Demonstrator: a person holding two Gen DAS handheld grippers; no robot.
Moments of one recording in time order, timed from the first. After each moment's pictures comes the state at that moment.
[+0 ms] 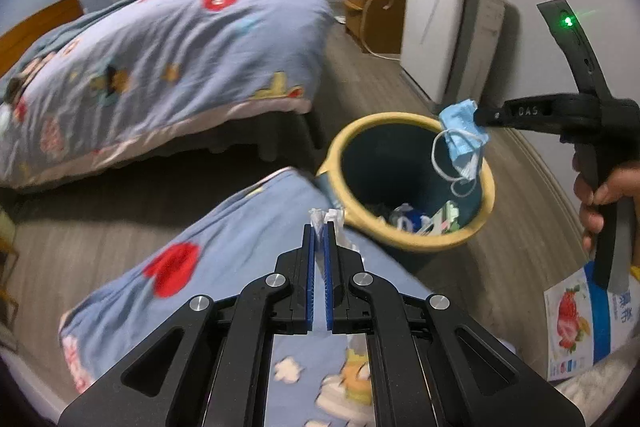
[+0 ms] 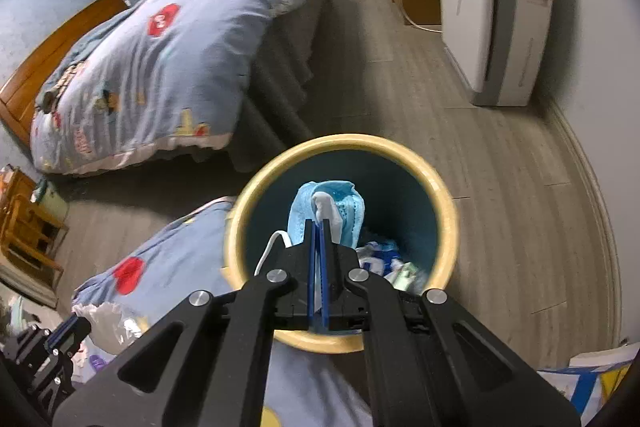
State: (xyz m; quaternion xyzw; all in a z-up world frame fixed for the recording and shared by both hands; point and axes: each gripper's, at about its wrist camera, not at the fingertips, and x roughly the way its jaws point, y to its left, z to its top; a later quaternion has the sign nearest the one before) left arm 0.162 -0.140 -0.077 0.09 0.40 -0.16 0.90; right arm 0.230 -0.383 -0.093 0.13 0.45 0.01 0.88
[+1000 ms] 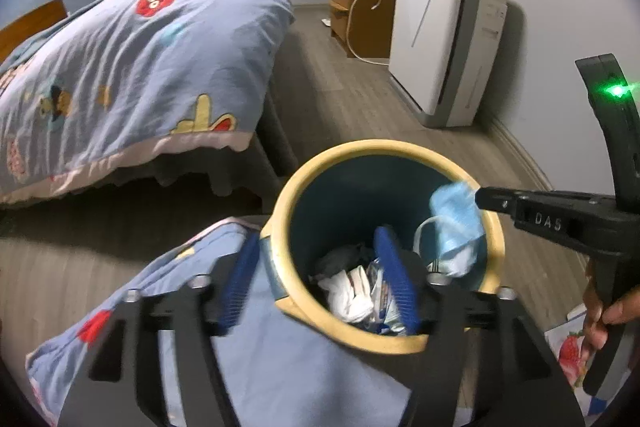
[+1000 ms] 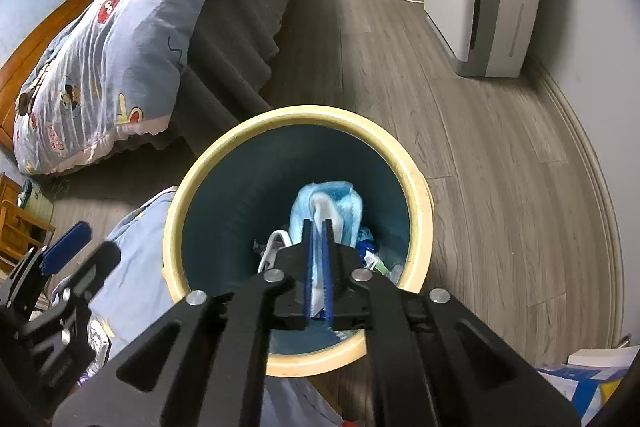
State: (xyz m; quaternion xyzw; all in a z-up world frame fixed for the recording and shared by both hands) left arm 0.242 -0.217 -0.113 0.08 0.39 -0.17 0.90; right arm 0.251 -0.415 -0.141 0.13 0.48 -0.01 0.87
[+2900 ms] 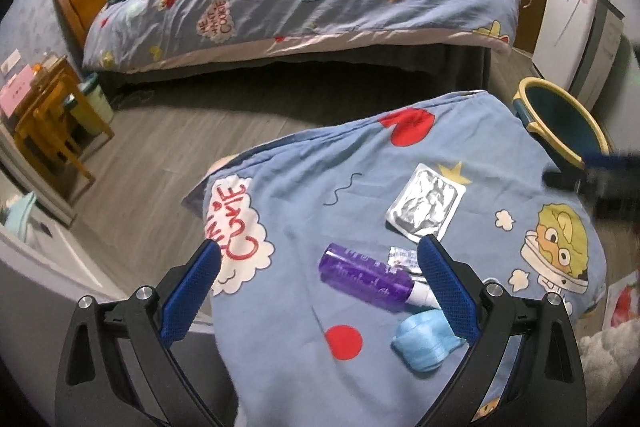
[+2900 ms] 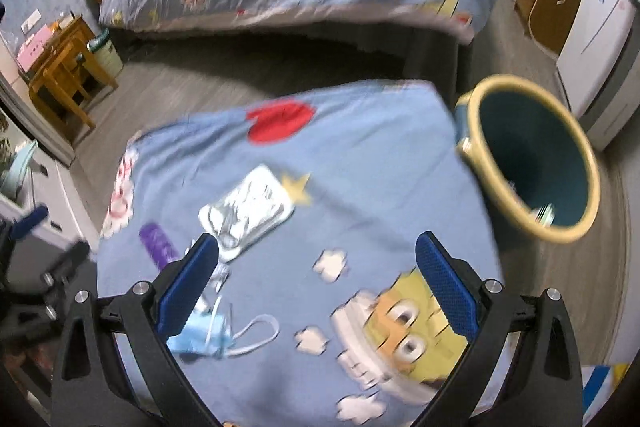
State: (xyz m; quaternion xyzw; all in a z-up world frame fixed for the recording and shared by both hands) left arm 0.037 0.109 -0.100 0.04 0.45 0.06 0.89; right arm 0.104 -0.102 -0.129 -0.03 0.52 0.16 0.84
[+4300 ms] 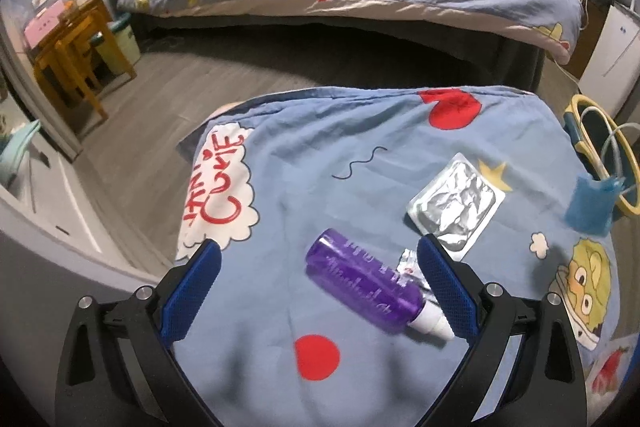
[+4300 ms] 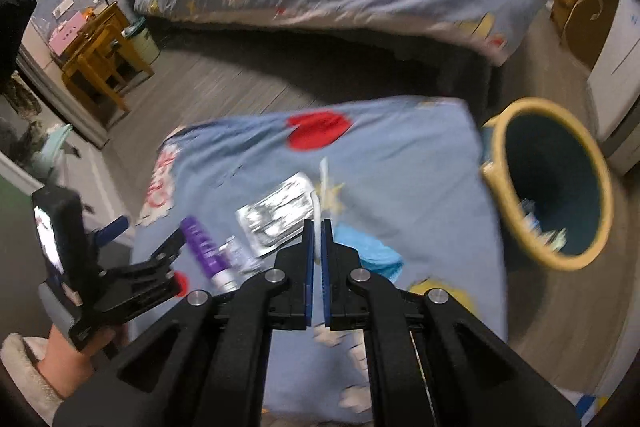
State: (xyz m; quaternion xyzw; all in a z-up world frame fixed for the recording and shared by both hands) left arm 0.062 0.103 -0.157 -0.04 0.48 0.15 0.87; right arm 0.126 -0.116 -0.079 -0.03 0.51 0.22 0.83
